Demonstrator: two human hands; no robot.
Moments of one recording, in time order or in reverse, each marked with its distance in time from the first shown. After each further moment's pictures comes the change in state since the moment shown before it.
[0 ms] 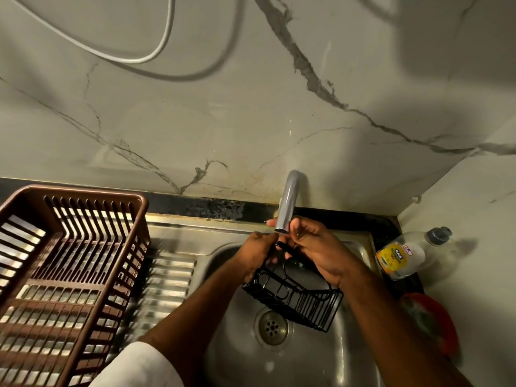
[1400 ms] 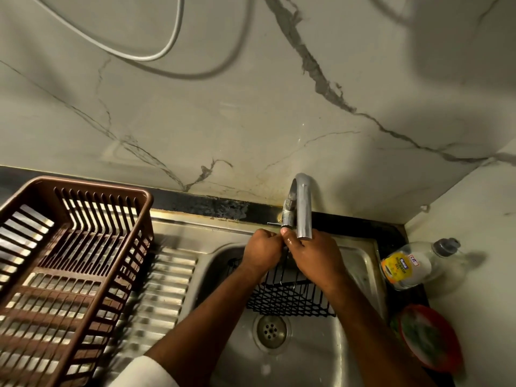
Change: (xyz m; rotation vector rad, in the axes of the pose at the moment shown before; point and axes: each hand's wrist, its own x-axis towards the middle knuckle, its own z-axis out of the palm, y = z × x) left_hand -0.010 0.020 0.026 0.218 0.305 -0.004; right_hand 0.012 0.024 0.002 -0.871 0.429 0.047
